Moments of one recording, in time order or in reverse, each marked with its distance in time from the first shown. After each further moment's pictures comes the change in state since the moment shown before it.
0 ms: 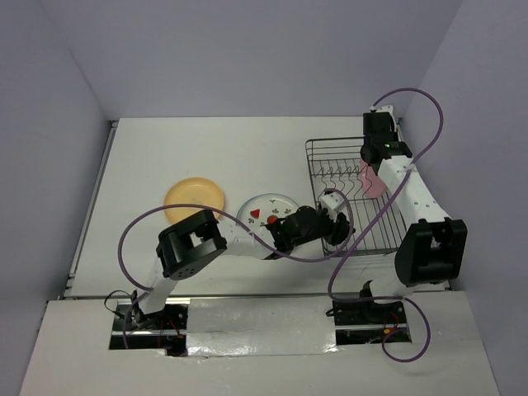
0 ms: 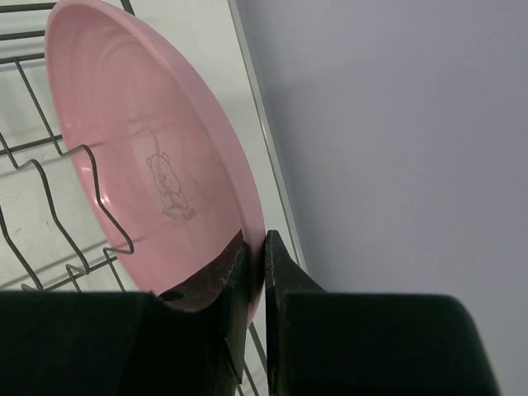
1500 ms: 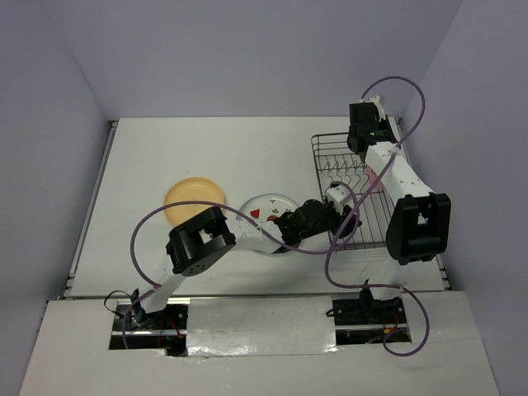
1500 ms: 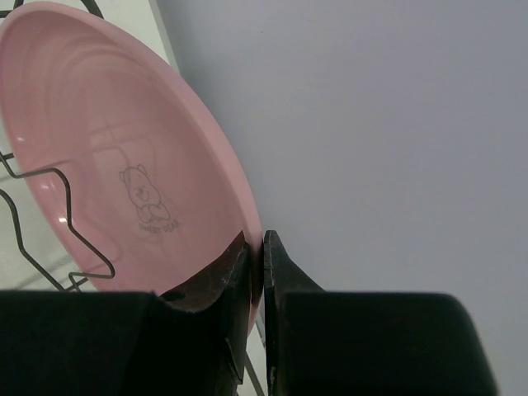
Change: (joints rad) left arm 0.019 0.096 0.139 -0.017 0.021 -0.010; right arm 0.049 0.194 0.140 0.075 0.241 -0.146
